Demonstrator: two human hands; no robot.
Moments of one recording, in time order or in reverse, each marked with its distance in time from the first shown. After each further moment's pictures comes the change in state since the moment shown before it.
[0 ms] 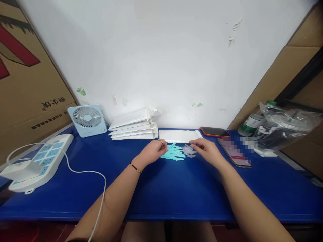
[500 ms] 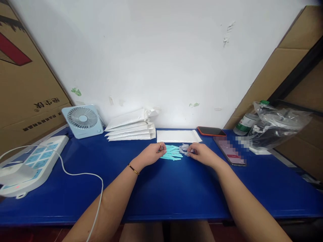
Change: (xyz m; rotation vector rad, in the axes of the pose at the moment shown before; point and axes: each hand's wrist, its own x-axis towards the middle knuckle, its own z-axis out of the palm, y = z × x) left_hand -0.001 -0.002 0.010 -0.128 -0.062 -0.021; right_hand 0.000 0.009 0.003 -0.188 -0.285 -0.037
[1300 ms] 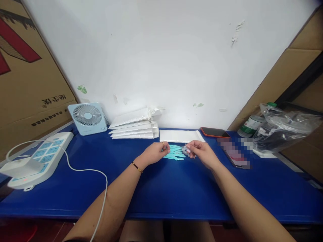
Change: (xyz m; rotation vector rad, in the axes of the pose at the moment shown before) left_hand 0.001 0.000 0.001 0.048 0.031 0.023; right_hand 0.005 -0.032 0.014 0.945 0.142 0.176
